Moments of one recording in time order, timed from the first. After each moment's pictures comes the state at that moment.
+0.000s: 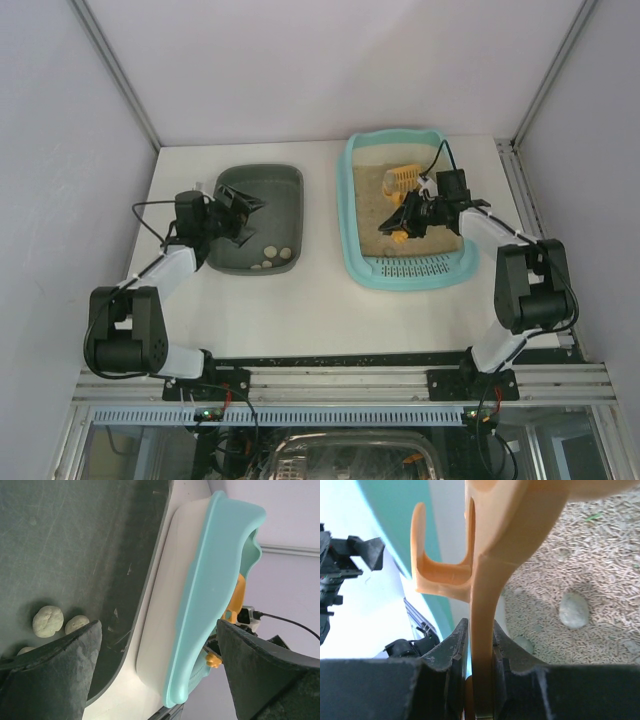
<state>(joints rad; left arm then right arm) -0.02 1.41 0.75 0.15 0.46 -1.12 0.13 1.69 1.09 -0.33 -0.72 0.64</state>
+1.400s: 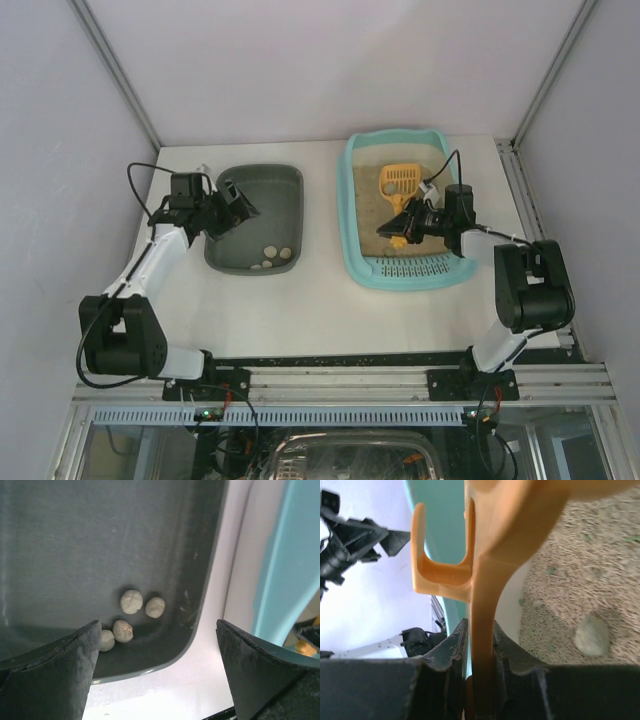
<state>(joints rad) -0.07 1.37 1.05 -0.44 0.27 -0.58 0.08 1.68 0.82 0.25 -0.95 0.80</state>
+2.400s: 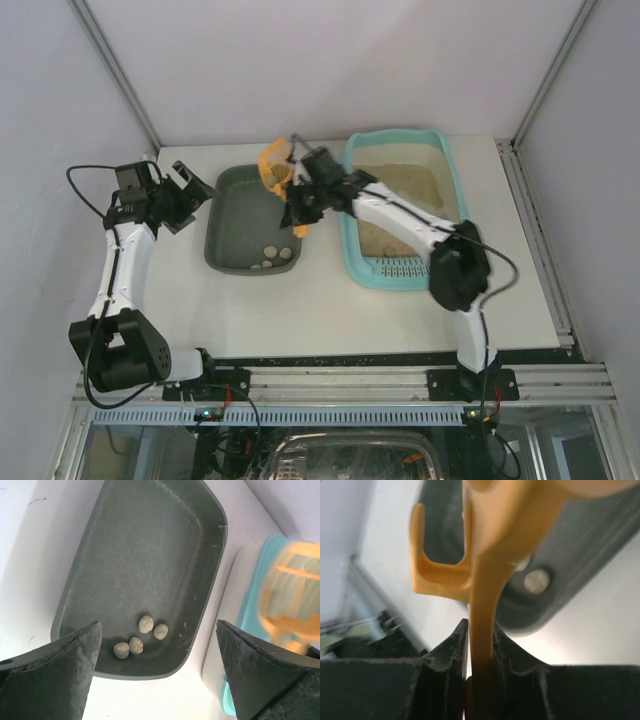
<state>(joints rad) 0.19 1.33 1.19 -0.56 0.32 -0.60 0.71 1.93 1.71 -0.50 -0.45 0.52</state>
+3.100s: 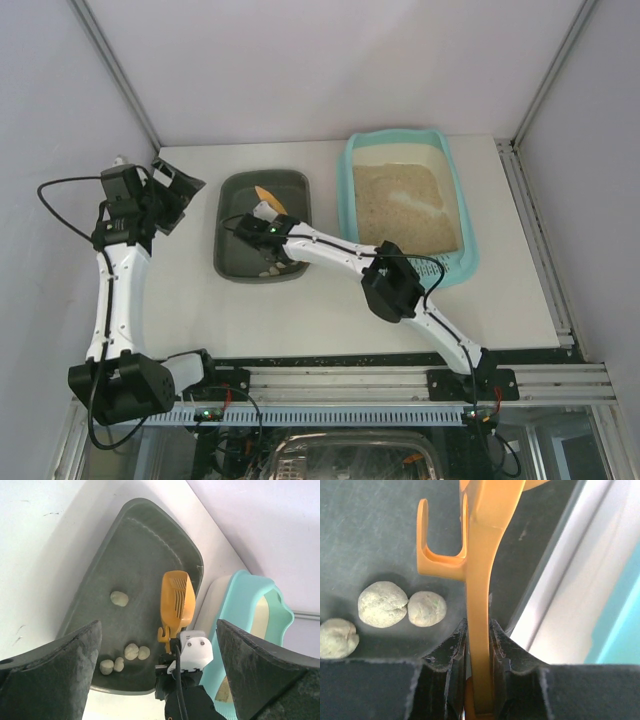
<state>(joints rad) 0.21 1.16 1.19 -0.59 0.20 -0.77 1.04 2.48 2.29 -1.08 0.63 0.26</state>
